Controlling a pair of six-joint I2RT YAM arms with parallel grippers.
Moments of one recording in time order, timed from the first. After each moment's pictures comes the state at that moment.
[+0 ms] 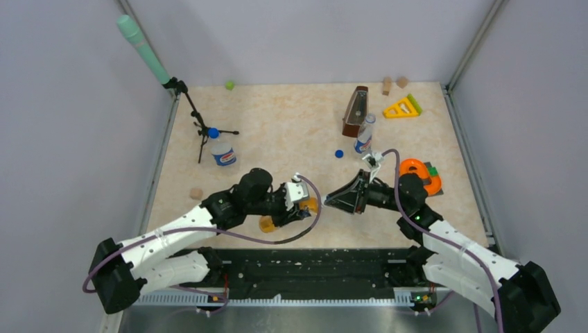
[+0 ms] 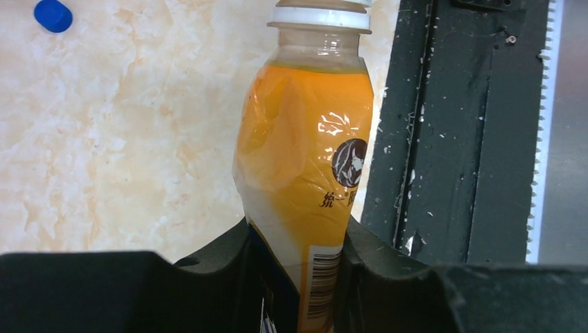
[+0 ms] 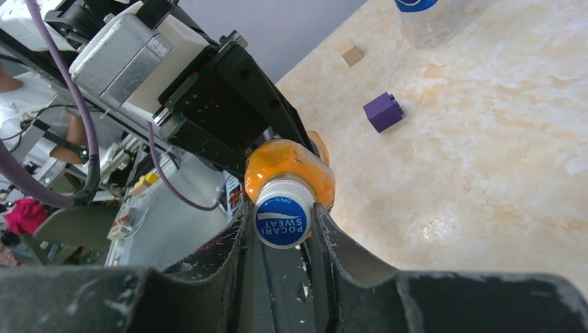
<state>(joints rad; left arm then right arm) -0.88 1.00 0.69 -0.28 0.44 0.24 0.59 0.82 0.34 0.50 -0.72 0.65</state>
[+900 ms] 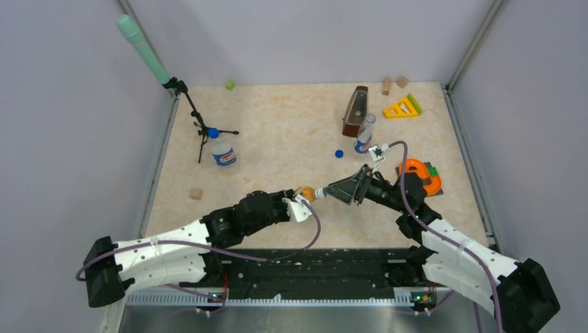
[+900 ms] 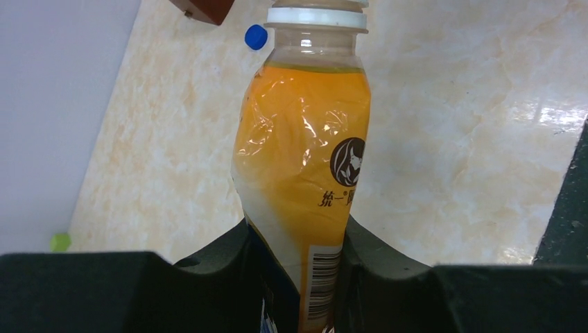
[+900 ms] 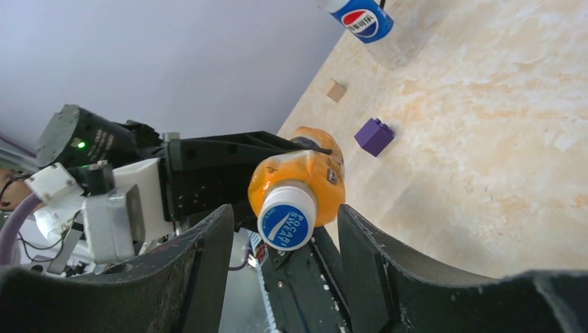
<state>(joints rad) -1.09 0.89 0.55 -0.07 -0.17 0.51 0.60 0.83 0.35 0.53 -0.52 0.88</state>
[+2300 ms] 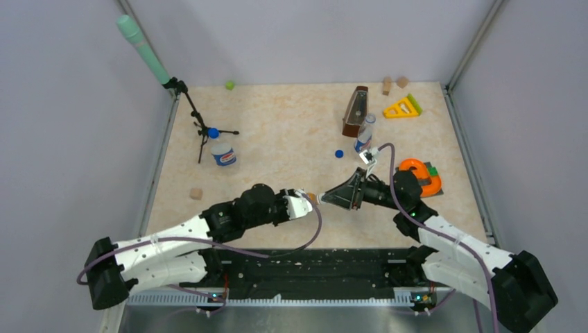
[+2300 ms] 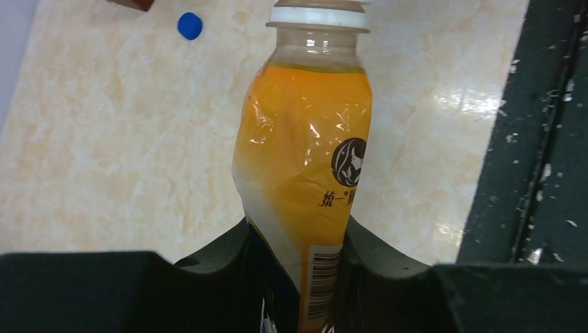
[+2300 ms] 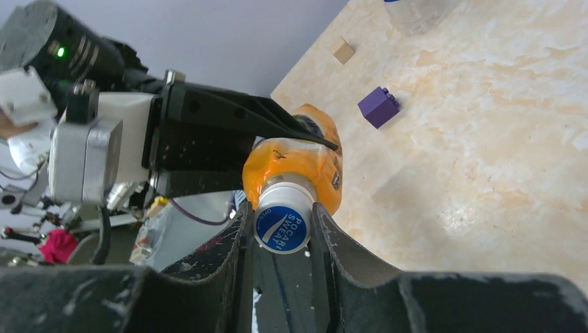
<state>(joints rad) -1.07 0.93 0.60 -0.17 -0.06 0.44 0.60 0.91 0.36 0.53 -0.65 0.76</state>
